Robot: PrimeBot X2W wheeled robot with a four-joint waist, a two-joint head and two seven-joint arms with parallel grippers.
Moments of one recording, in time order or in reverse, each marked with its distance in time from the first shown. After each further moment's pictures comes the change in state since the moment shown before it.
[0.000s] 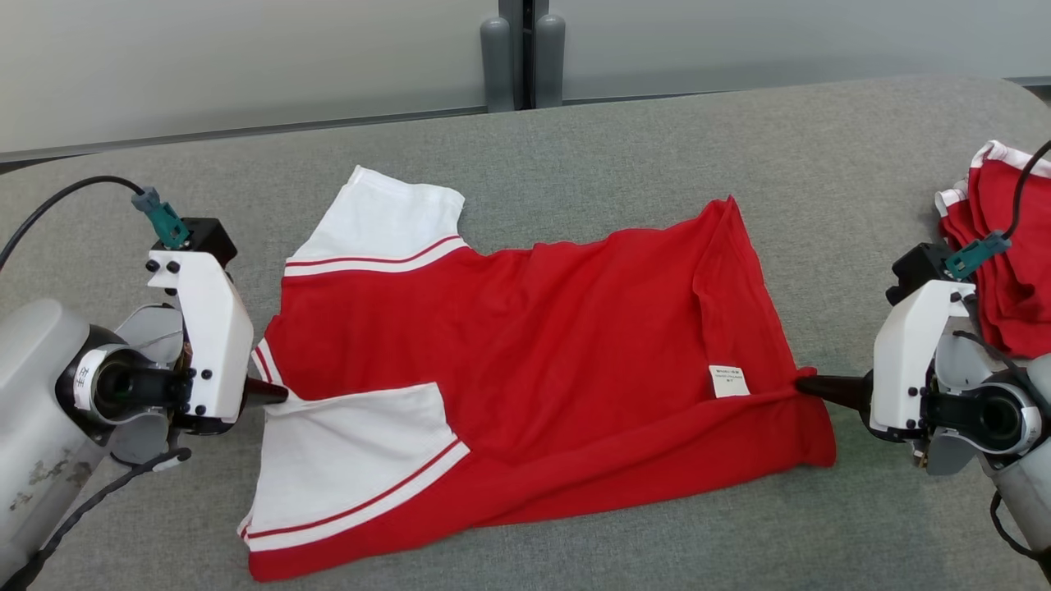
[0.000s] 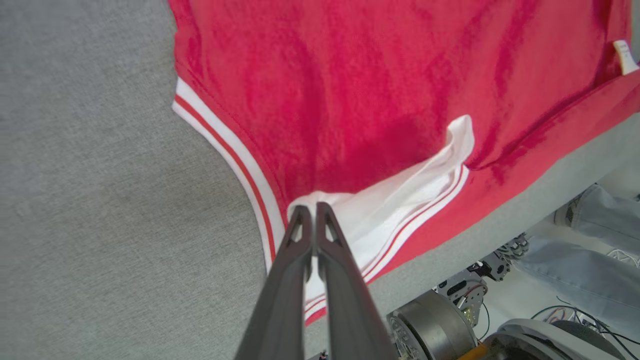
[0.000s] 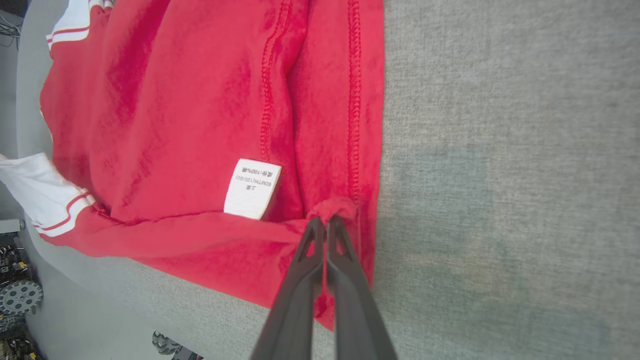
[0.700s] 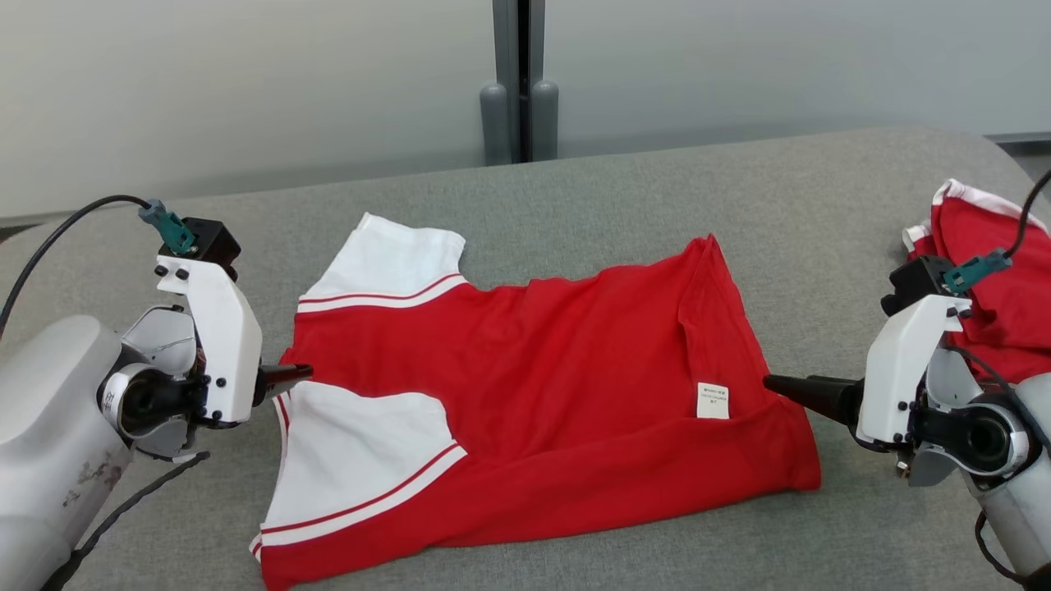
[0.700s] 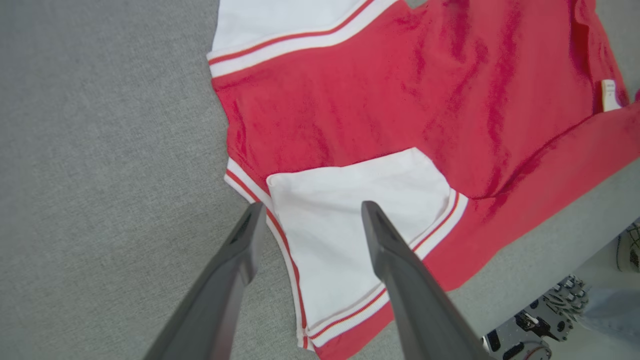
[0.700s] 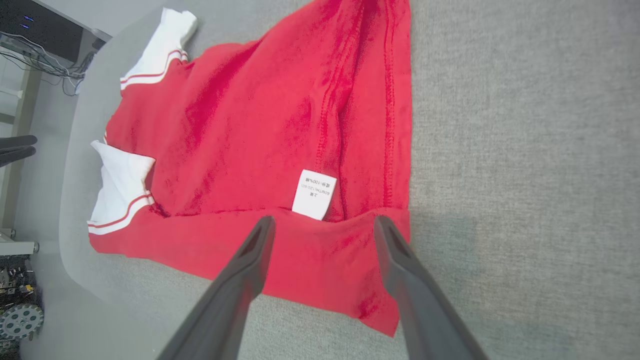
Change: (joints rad) left arm -0.014 -0.102 -0.033 0.231 0.108 -0.133 -0.209; right arm 0.051 0.043 -0.057 -0.033 -0.033 0.000 -0.031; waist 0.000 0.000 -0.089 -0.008
